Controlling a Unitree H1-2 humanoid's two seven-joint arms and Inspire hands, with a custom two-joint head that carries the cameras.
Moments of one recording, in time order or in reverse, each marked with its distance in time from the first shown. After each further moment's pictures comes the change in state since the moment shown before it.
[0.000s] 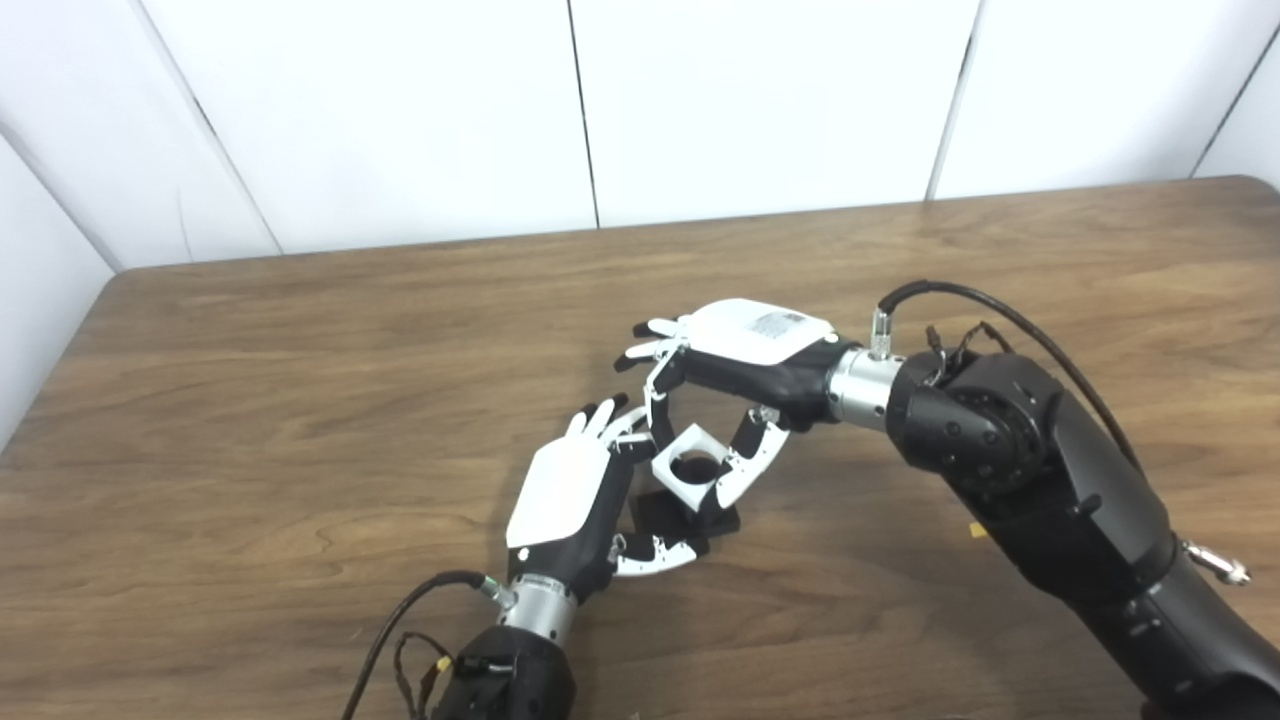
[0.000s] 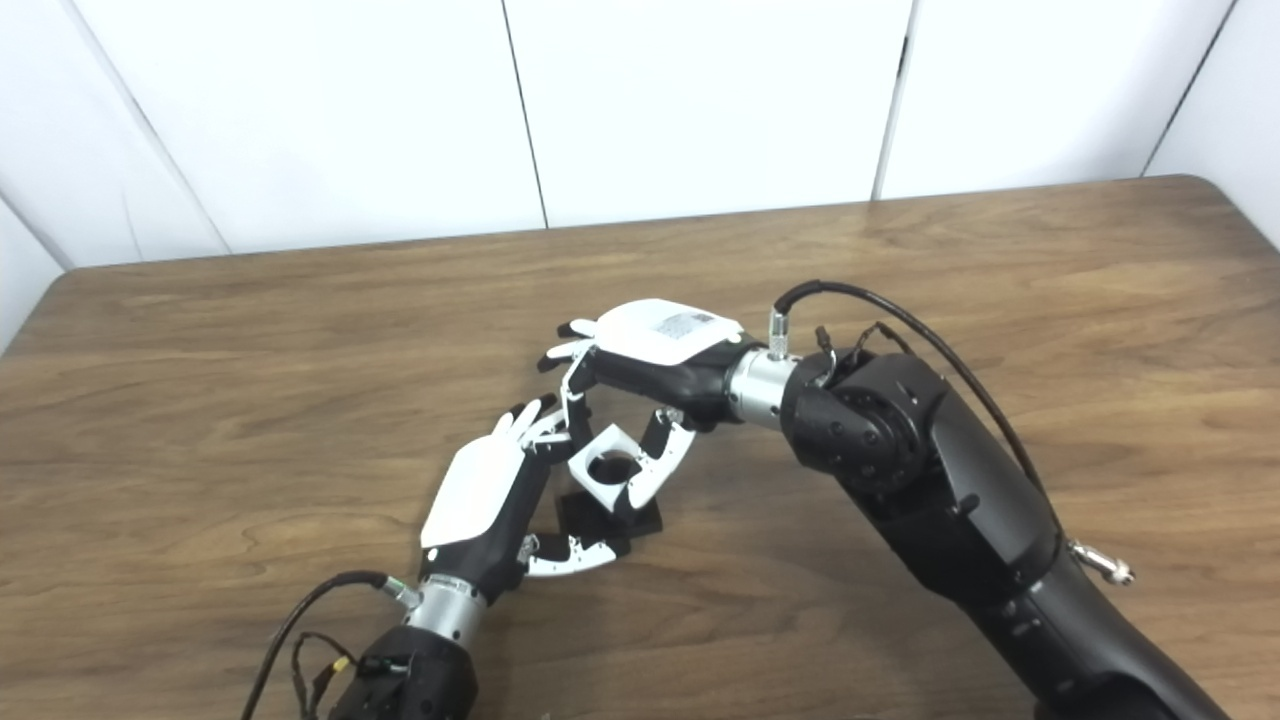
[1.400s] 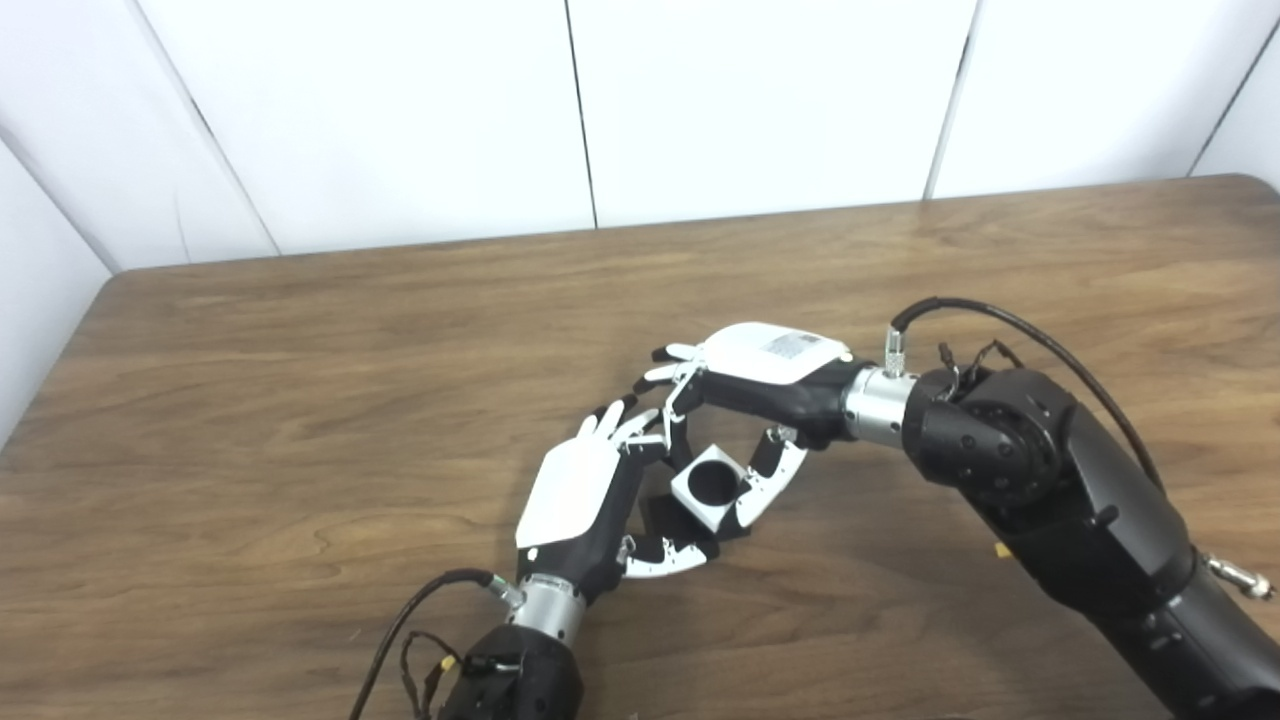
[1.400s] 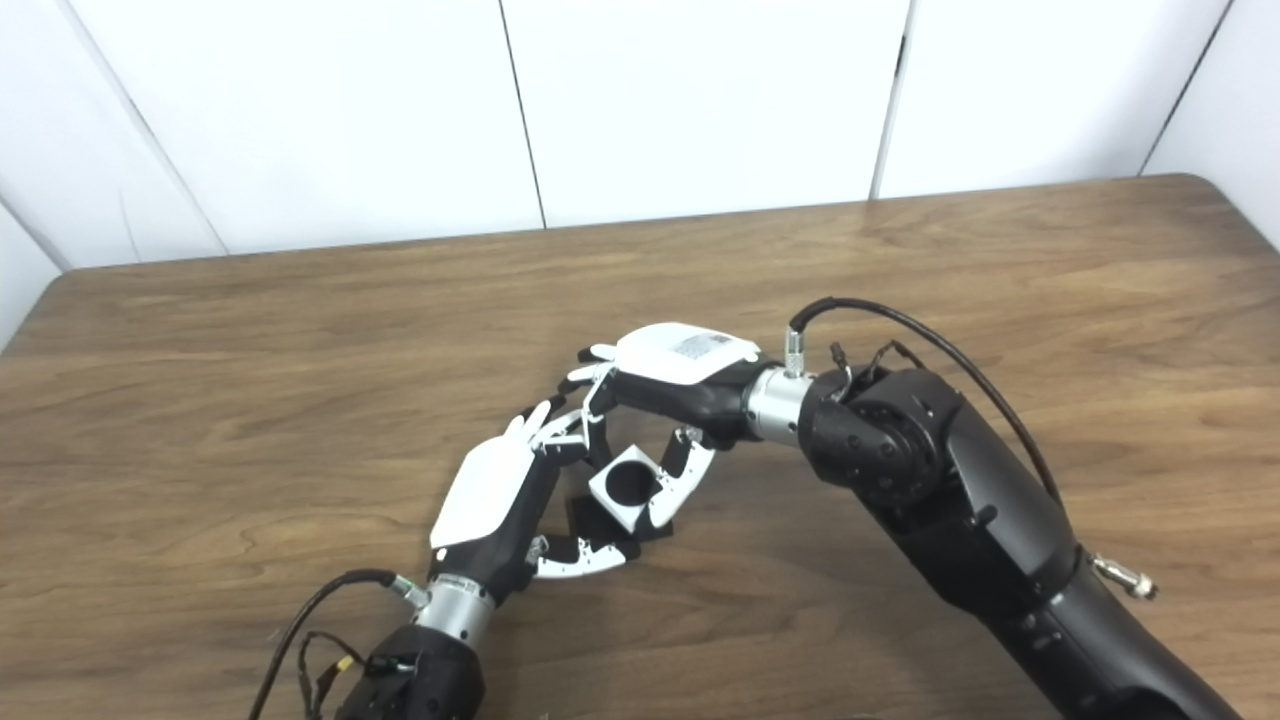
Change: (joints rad) left arm 0.002 -0.008 -0.002 -0.007 -0.012 0.018 -0.021; right arm 0.039 -0.035 0.006 0.012 0.029 -0.001 0.005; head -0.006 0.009
